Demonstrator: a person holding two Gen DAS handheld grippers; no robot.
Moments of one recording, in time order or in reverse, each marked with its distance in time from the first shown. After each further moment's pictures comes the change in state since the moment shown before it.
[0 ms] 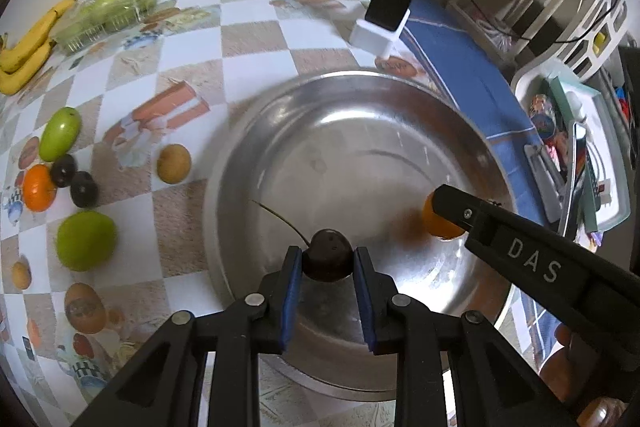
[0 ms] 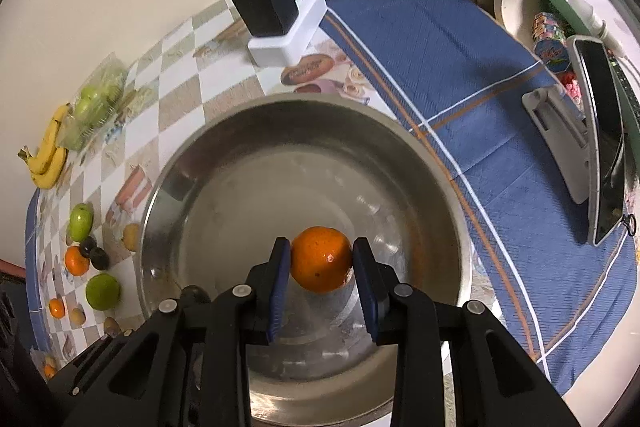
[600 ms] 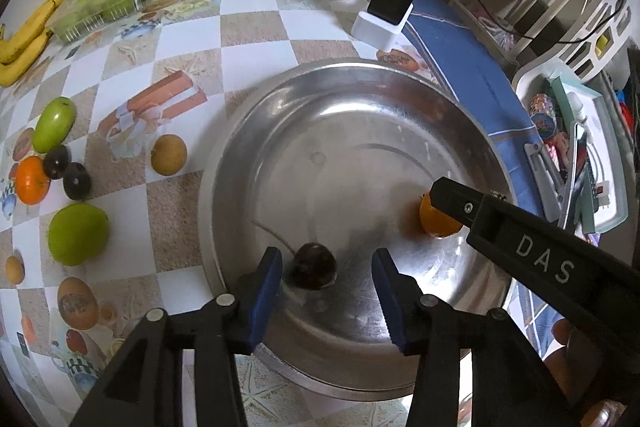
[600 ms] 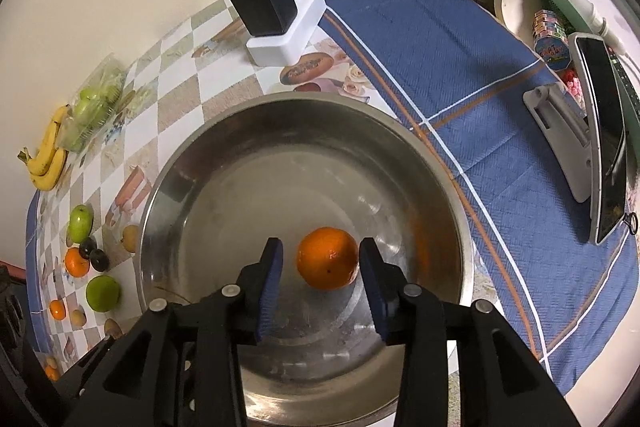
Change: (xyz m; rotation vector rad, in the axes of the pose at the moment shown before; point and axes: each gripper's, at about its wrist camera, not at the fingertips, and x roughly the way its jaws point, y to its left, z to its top) left arm 0.001 0.003 0.000 -0.022 0.018 -0.020; right arm -0.001 -0.001 0.000 0.005 -0.006 0.002
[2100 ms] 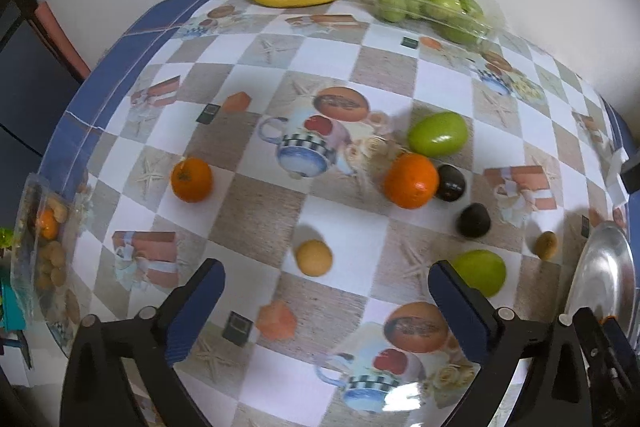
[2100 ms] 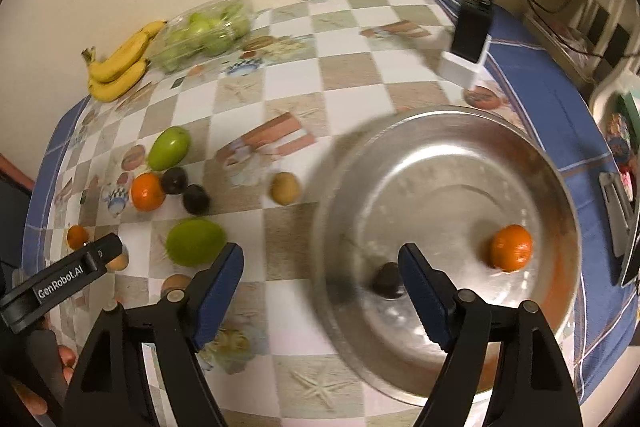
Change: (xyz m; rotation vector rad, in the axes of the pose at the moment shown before) left arm -0.090 0.225 -0.027 -0.487 -0.084 0.449; right arm -0.013 0.150 -0.044 -0.325 -0.032 0.052
